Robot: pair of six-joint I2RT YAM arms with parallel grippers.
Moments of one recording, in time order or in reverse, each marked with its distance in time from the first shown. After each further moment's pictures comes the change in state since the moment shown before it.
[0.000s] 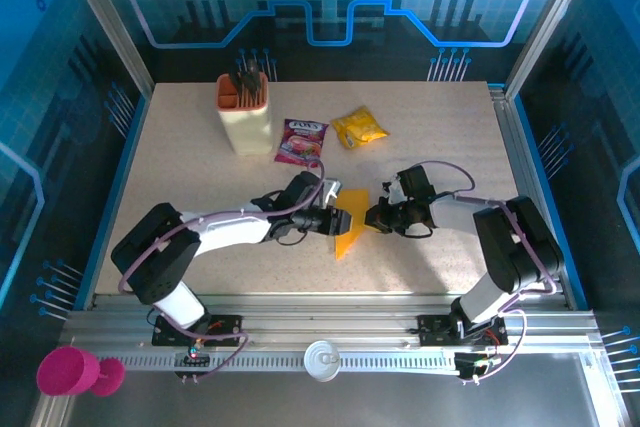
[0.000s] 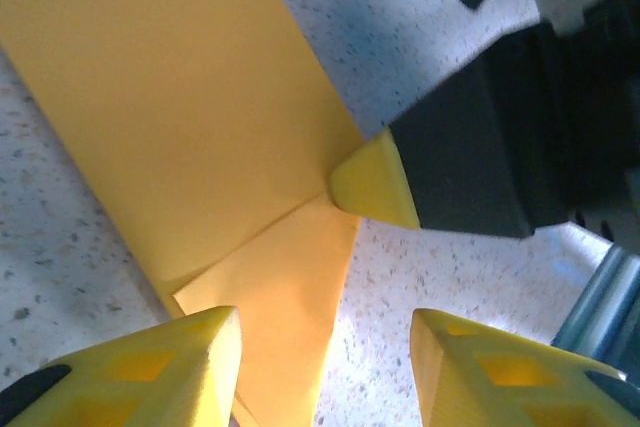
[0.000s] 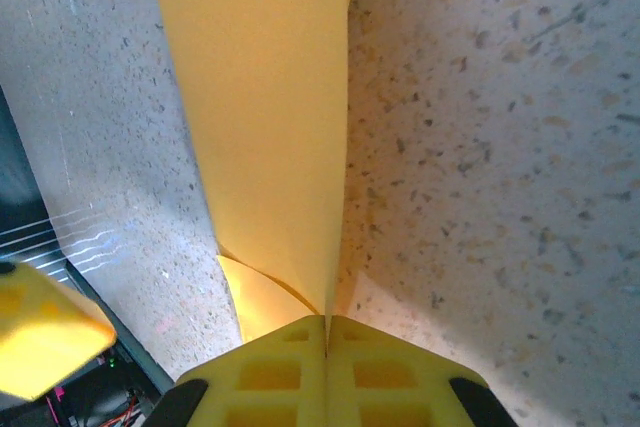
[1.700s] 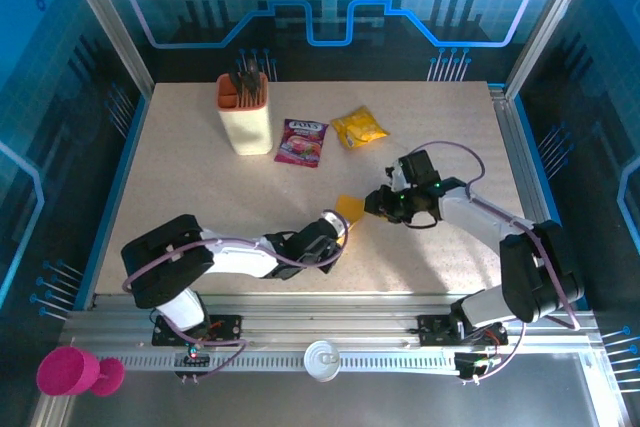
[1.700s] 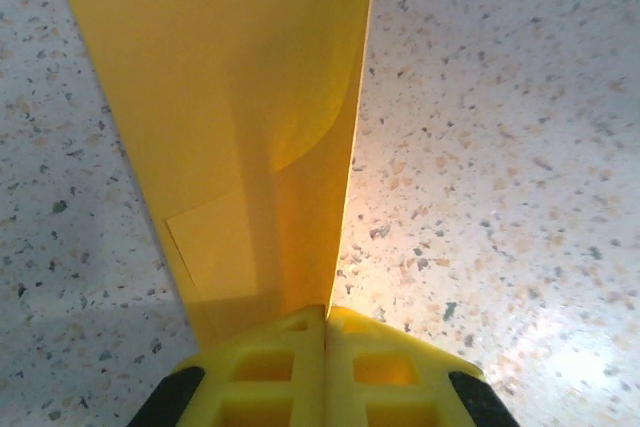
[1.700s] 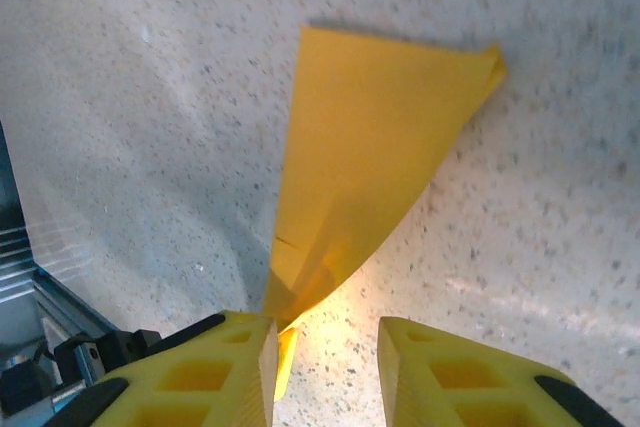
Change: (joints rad) left arm -0.209 0.008 -0.197 0.153 -0.396 0.228; right arm 0.014 -0.150 0.173 -0.307 0.126 -0.090
